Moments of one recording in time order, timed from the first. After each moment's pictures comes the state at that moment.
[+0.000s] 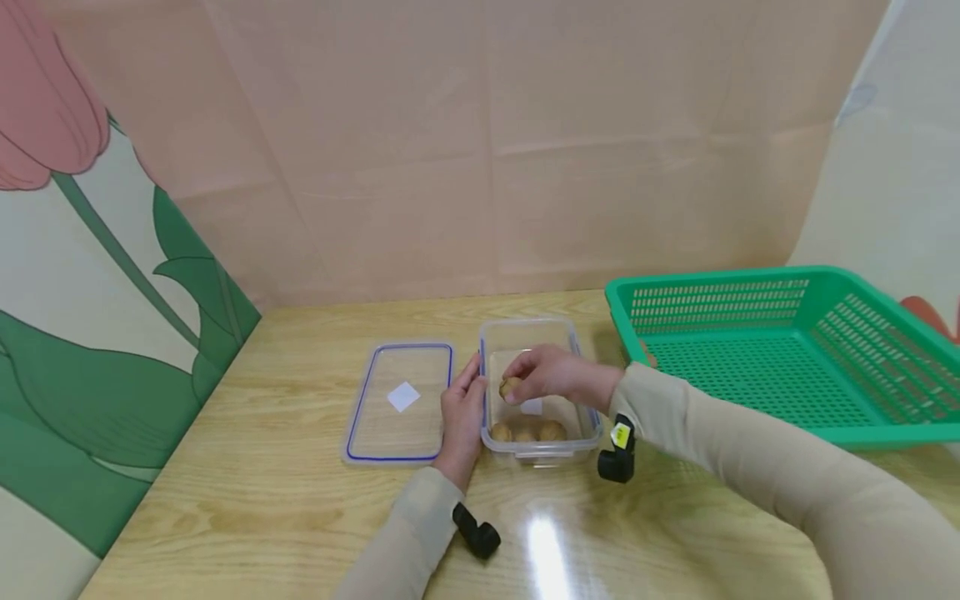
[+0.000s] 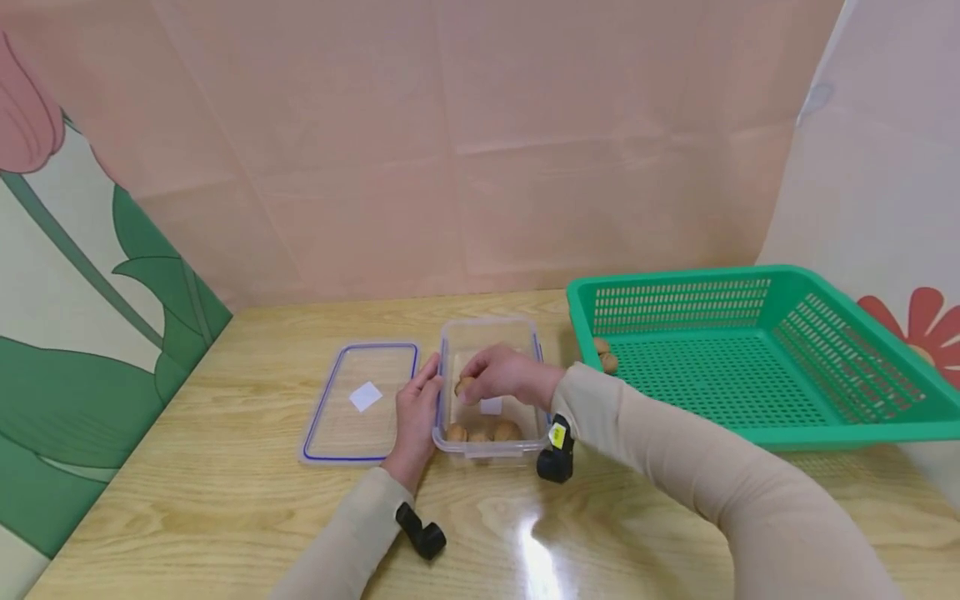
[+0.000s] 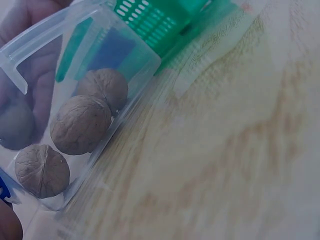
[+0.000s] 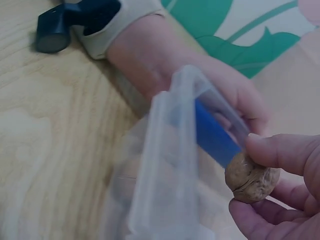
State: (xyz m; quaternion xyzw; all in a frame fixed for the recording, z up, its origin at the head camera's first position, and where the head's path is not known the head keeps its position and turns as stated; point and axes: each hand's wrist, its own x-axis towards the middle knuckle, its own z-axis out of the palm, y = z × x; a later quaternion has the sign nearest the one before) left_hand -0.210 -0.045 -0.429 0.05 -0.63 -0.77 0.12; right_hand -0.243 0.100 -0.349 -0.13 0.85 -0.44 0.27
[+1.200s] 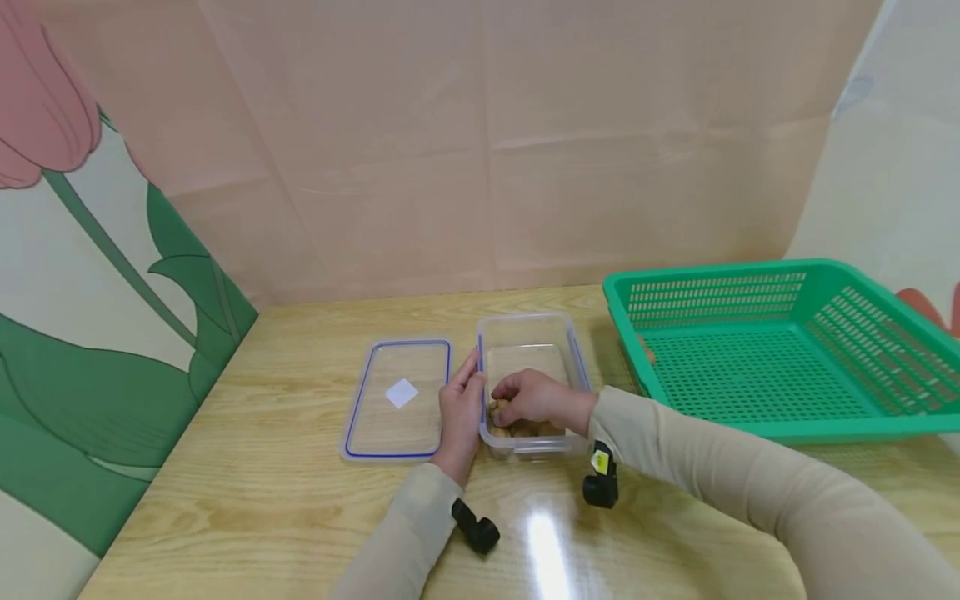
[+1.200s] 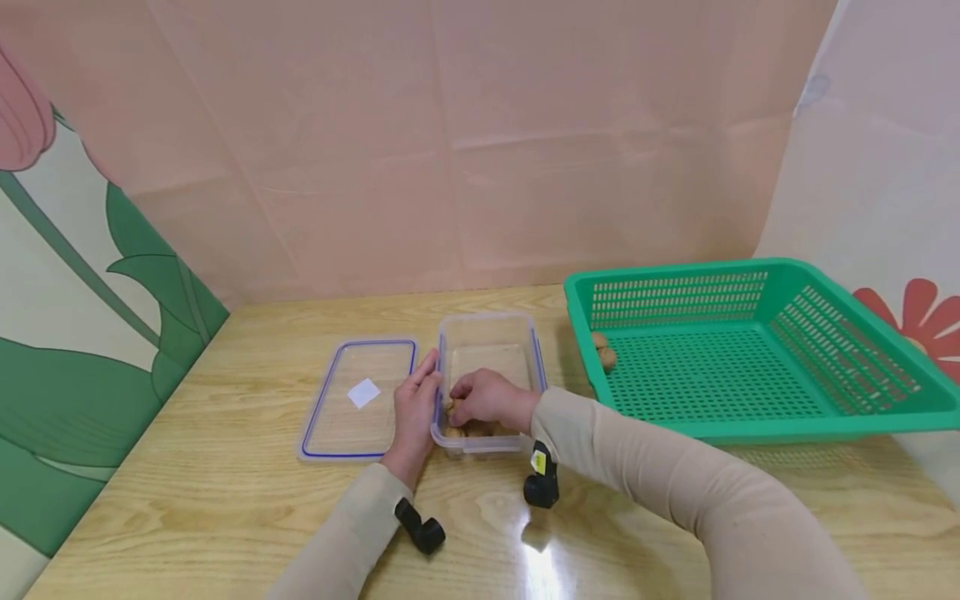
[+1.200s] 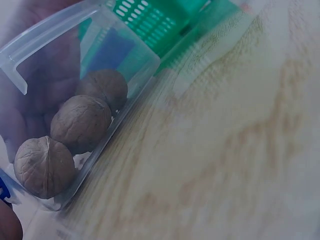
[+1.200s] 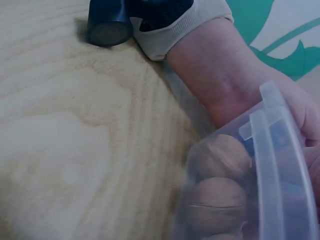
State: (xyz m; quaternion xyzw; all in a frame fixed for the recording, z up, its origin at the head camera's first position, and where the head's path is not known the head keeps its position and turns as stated) left_hand -0.208 -0.046 -0.428 0.04 -0.62 -0.77 0.12; right_hand -0.226 0.077 -0.382 -0.14 0.87 -0.42 0.22
